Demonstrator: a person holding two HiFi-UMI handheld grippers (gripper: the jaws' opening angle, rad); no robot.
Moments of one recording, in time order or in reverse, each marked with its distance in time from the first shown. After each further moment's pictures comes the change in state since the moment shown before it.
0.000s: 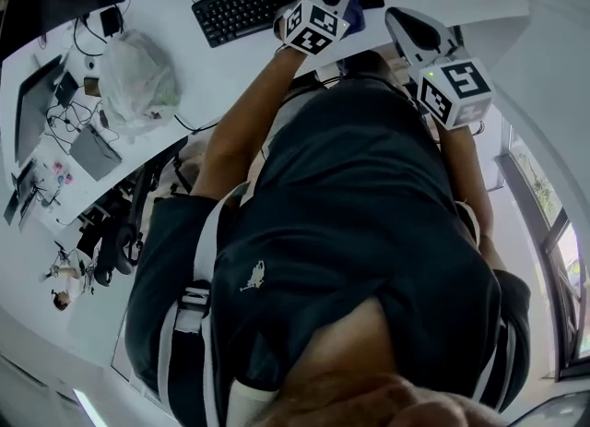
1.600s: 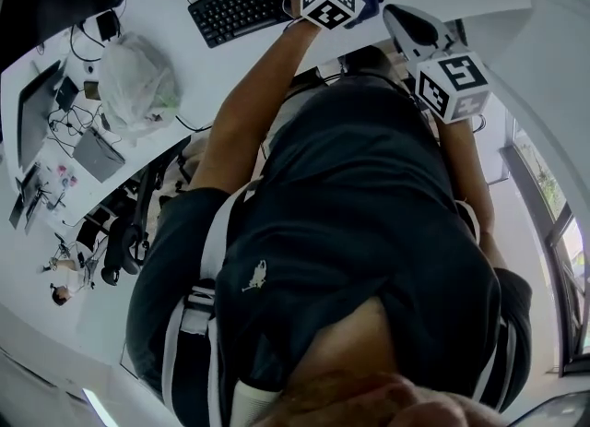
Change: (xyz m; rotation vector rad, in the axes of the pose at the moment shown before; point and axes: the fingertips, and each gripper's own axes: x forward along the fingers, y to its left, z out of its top) left arm 0.050 0.004 0.023 0.096 0.027 -0.064; right arm 0.008 -0.008 -0.014 0.018 0.030 -0.007
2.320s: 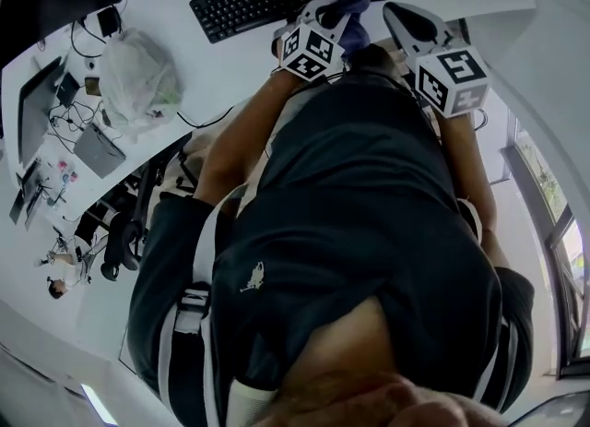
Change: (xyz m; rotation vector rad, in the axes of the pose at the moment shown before) left arm -0.068 -0.066 -0.060 -0.061 0.007 -0.030; right arm 0.009 -0.002 -0.010 0.015 0.033 0.008
